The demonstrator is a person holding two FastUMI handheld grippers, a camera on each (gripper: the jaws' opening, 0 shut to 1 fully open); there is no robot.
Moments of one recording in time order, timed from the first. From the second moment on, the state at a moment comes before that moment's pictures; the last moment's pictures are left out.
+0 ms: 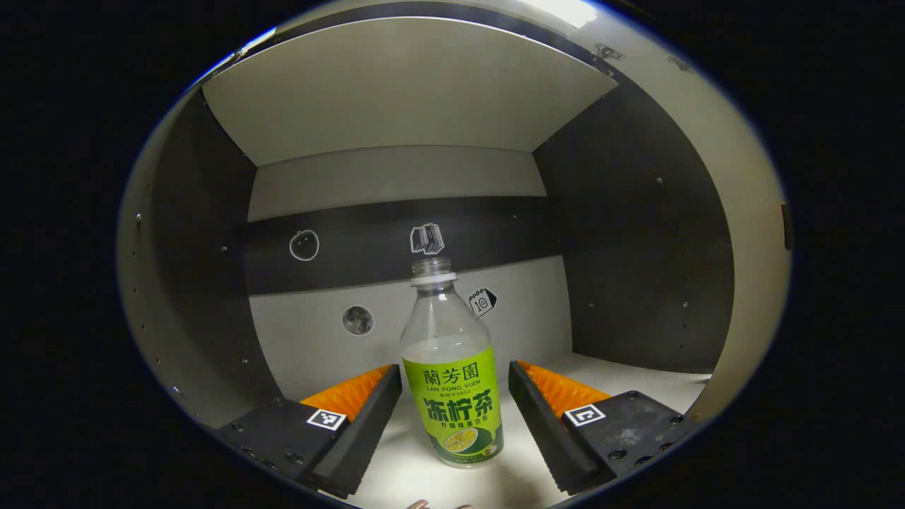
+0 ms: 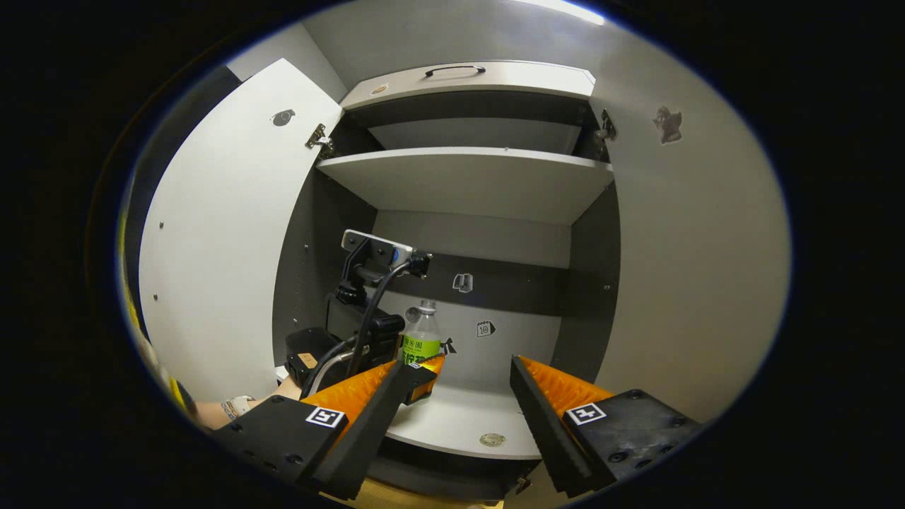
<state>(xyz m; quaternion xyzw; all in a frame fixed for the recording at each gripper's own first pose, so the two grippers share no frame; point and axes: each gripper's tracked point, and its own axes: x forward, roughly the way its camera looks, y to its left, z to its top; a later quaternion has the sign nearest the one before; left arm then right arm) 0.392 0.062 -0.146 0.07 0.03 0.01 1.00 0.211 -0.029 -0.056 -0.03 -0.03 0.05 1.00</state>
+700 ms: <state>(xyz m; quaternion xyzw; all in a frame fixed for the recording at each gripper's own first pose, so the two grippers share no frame) 0.351 0.030 -0.095 0.04 0.00 -0.02 1.00 0.189 -0.035 -0.036 -0.02 -0.05 0.05 1.00</state>
